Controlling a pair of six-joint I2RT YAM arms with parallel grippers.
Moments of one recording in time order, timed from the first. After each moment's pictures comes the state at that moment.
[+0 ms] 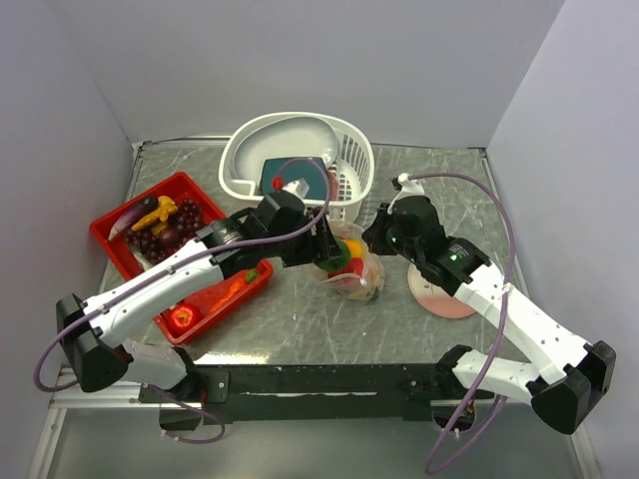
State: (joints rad) left arm -0.90 1.34 1.34 -0.67 -0.01 -0.93; right arm 0.65 1.07 1.03 -0.52 0.15 0.57
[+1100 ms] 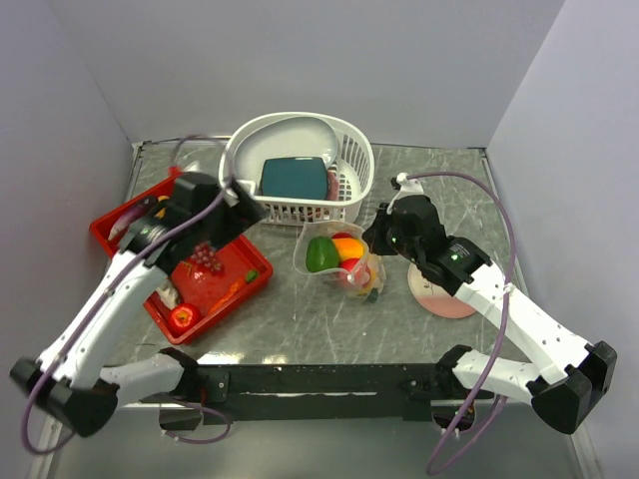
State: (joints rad) left arm -0.48 1.11 1.28 -0.82 -0.09 -0.98; right arm 0.65 1.07 1.05 -0.54 0.15 0.55
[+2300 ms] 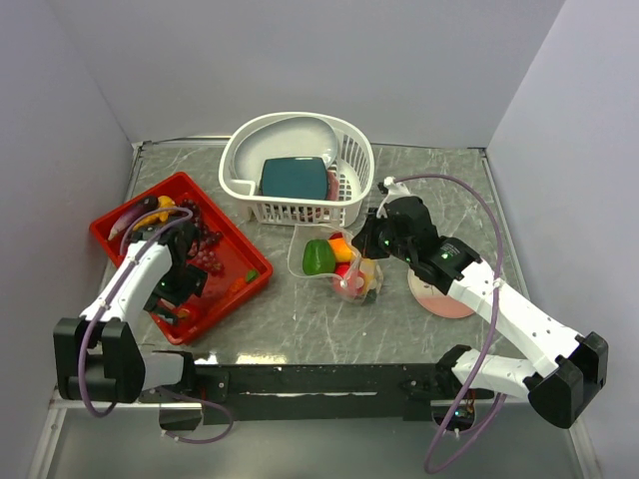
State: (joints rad) left arm -0.07 1.26 0.91 -1.27 -0.29 -1.24; right arm 0.65 1.10 1.01 -0.46 0.03 0.52
